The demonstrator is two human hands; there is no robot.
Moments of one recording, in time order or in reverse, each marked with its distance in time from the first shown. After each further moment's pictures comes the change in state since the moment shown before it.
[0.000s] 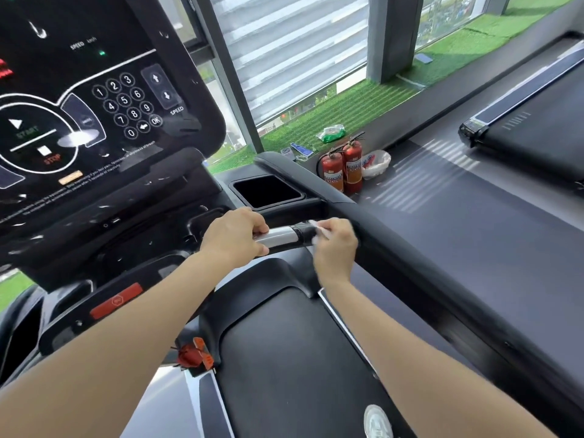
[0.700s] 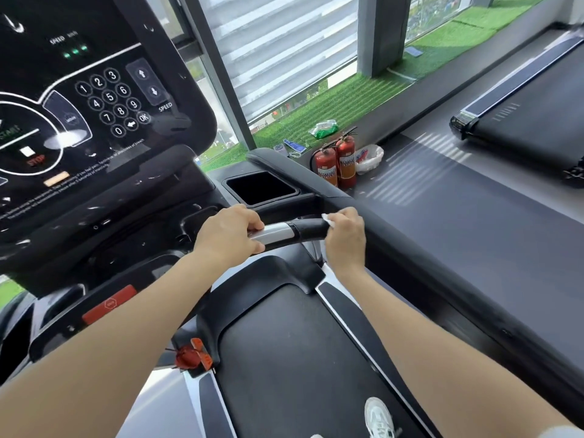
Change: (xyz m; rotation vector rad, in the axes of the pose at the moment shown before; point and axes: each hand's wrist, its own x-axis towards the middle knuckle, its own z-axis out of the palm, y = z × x) left_hand -0.003 0.001 0.000 -0.012 0.024 0.011; right_hand 0.021 0.026 -0.013 -0.293 -0.041 -0.159
